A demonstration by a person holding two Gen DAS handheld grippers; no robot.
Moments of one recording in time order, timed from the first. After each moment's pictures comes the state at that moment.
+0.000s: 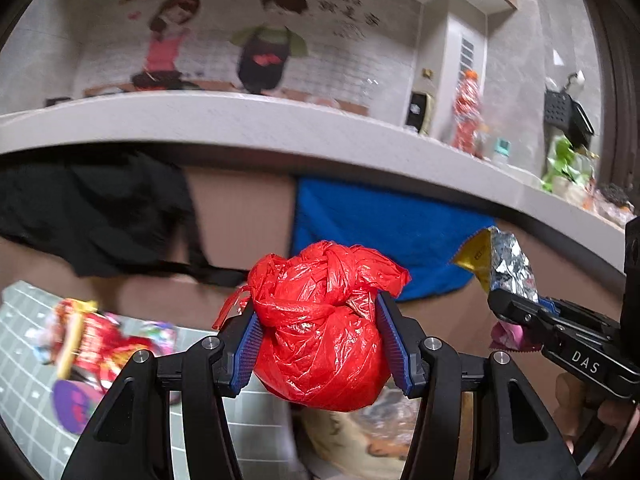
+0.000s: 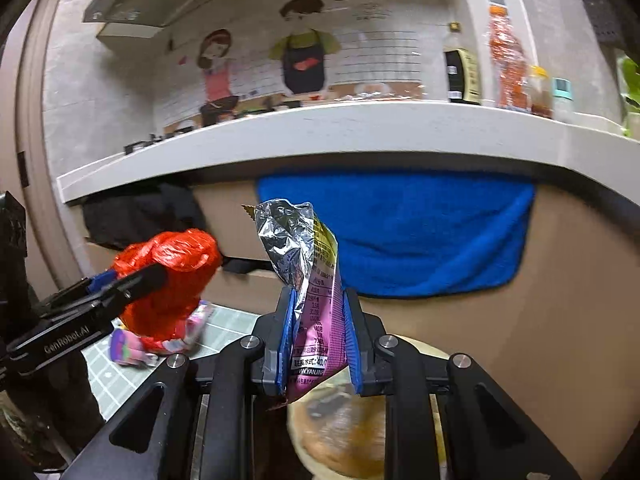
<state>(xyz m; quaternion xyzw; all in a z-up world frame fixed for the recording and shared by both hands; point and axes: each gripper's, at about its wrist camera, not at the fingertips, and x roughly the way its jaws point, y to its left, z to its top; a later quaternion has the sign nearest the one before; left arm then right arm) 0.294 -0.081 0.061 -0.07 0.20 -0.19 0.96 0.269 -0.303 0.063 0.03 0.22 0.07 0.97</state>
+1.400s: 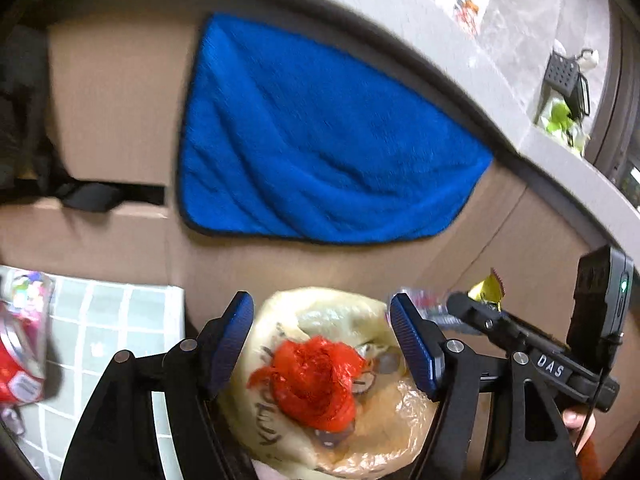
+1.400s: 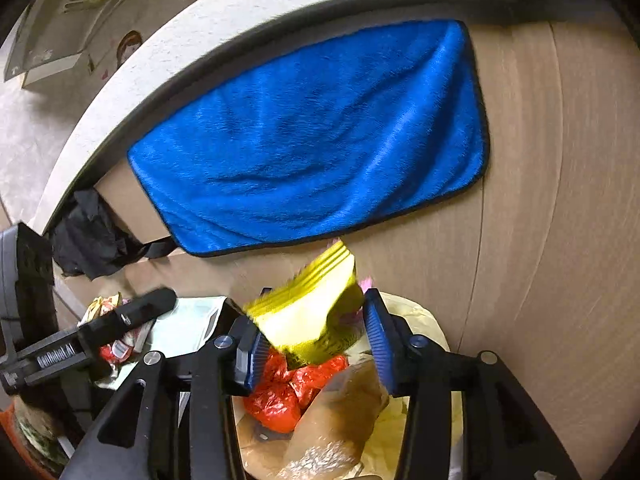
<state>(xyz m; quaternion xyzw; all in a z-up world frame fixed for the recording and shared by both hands) 0.390 -0.139 -0.008 -0.11 0.33 -0.28 0.90 0.325 -0.394 -0.028 0.15 0.30 0.05 0.94</state>
